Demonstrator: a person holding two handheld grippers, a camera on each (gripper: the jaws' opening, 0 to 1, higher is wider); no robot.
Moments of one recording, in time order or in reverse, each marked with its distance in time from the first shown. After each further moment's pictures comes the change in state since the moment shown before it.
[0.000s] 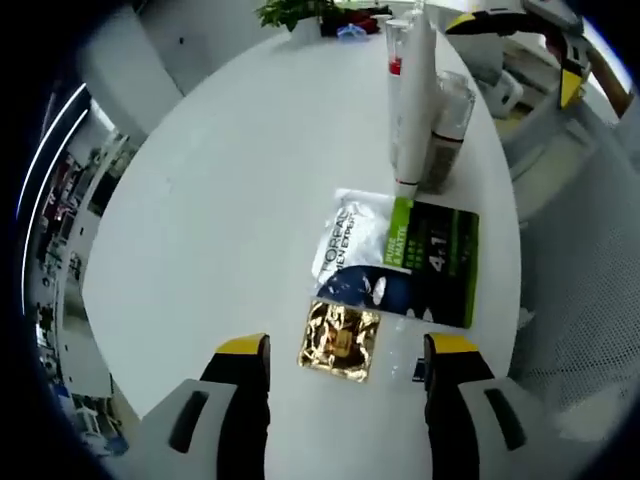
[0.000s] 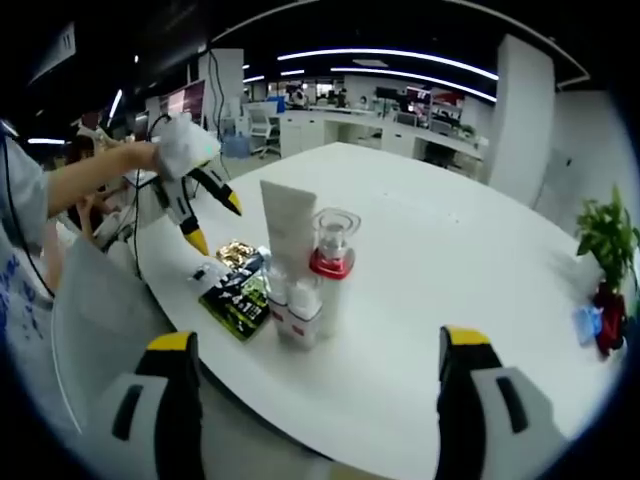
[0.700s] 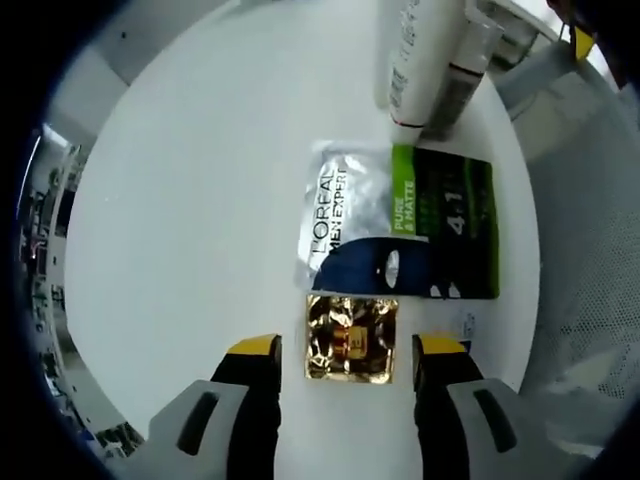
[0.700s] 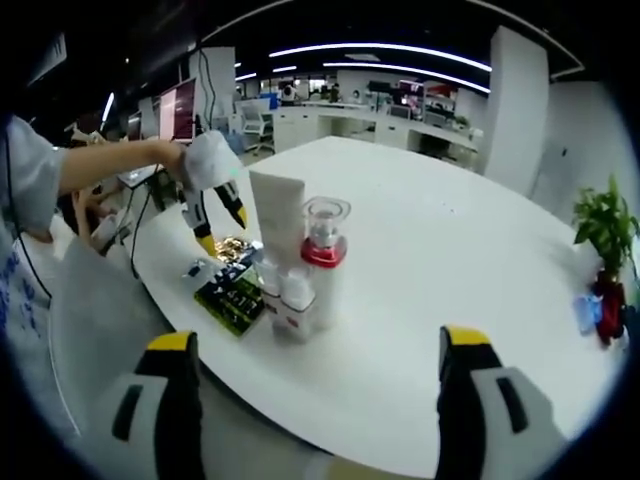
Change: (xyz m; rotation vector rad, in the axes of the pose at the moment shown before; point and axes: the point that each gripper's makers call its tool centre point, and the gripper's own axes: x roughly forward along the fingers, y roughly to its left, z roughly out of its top) left arm 0.042 0.012 -0.014 0.130 0.209 -0.130; right arm 0.003 -0.010 -0.009 0.029 0.027 -0.018
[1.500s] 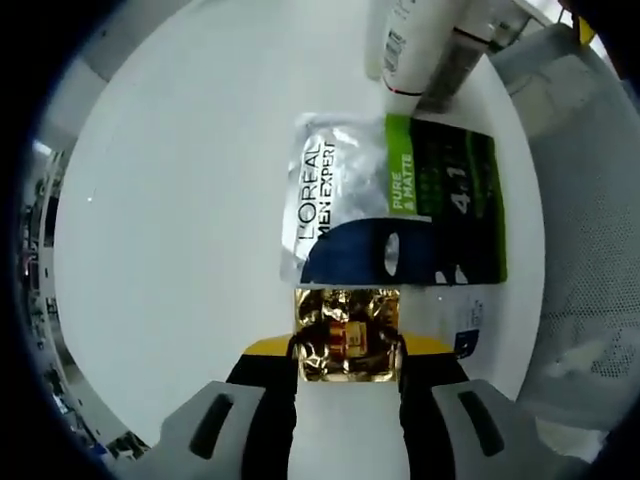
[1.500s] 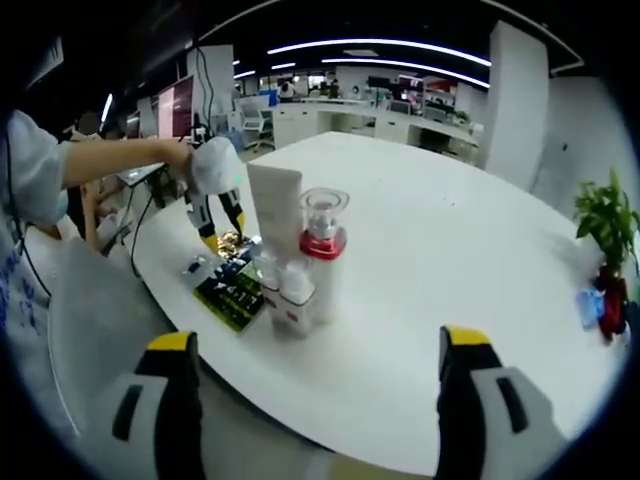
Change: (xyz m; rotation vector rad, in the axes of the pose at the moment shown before) left arm 0.020 -0.003 -0.012 0.068 0.121 -0.064; right arm 0.003 0.000 -0.006 0.013 0.018 0.008
